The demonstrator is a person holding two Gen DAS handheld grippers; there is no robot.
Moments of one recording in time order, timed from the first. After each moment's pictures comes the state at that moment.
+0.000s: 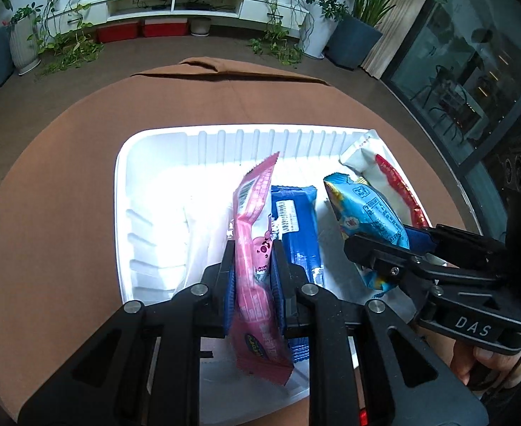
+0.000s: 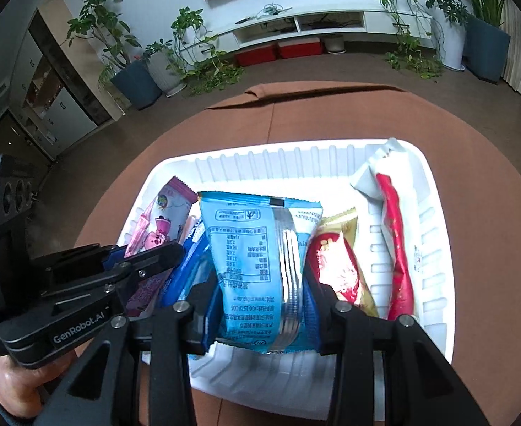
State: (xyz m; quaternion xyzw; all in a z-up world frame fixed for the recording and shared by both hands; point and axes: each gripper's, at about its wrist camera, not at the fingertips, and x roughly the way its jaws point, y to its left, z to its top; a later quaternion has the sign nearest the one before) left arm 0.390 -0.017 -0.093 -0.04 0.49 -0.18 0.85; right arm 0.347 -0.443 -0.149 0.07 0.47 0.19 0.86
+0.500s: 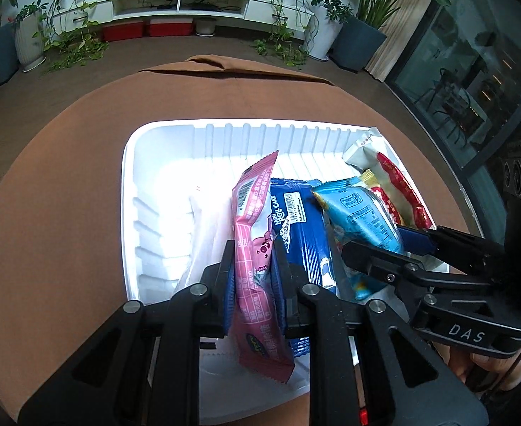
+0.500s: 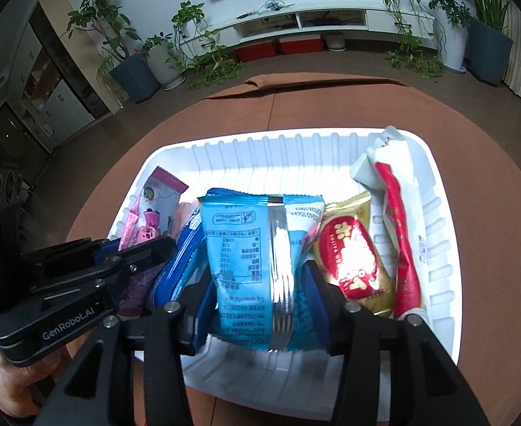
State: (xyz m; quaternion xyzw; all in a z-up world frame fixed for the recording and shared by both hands) left arm 0.380 -0.018 -0.090 -0.05 0.49 -0.17 0.85; right arm 0.340 -0.442 -0.154 0.06 0.47 0.19 0.86
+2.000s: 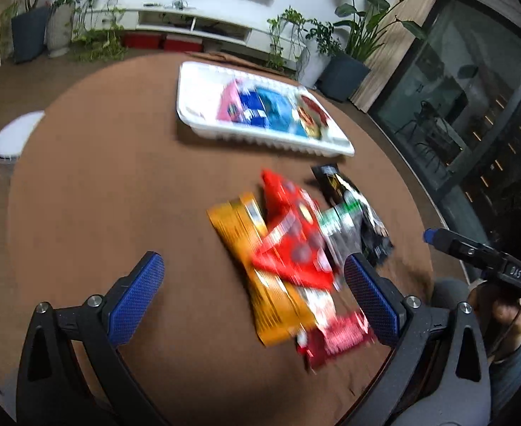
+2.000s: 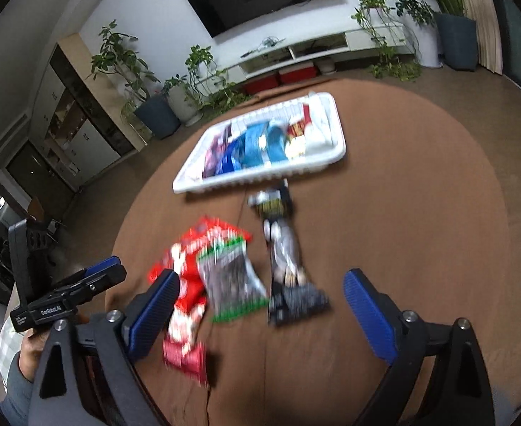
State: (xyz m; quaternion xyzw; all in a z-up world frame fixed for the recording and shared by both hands) left arm 0.074 0.030 -0.059 -0.12 0.44 -0.18 0.87; right arm 0.093 -0.539 -0.131 0.15 0.41 0.20 0.87
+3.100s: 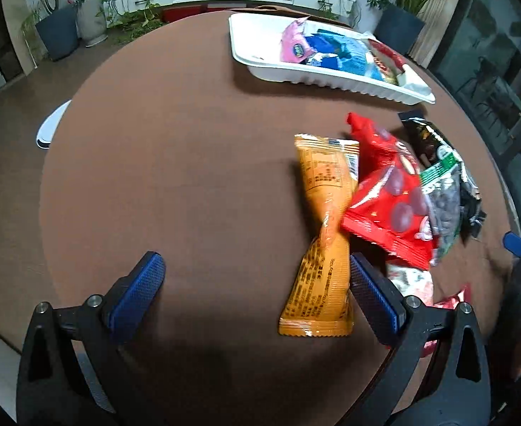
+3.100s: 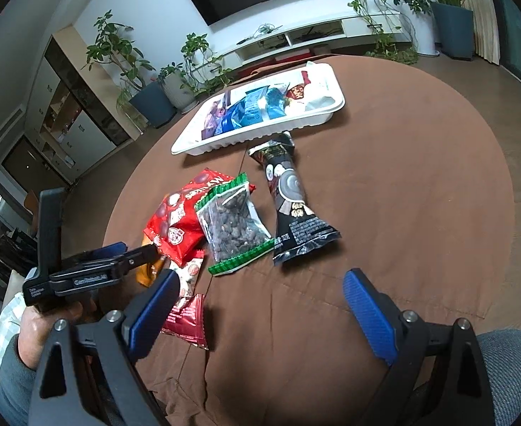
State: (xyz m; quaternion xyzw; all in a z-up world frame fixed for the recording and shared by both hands) left arm 0.106 0.036 -0.100 -0.02 0.52 -0.06 0.86; right arm 0.065 -0.526 -0.155 0.14 0.43 0.20 0.87
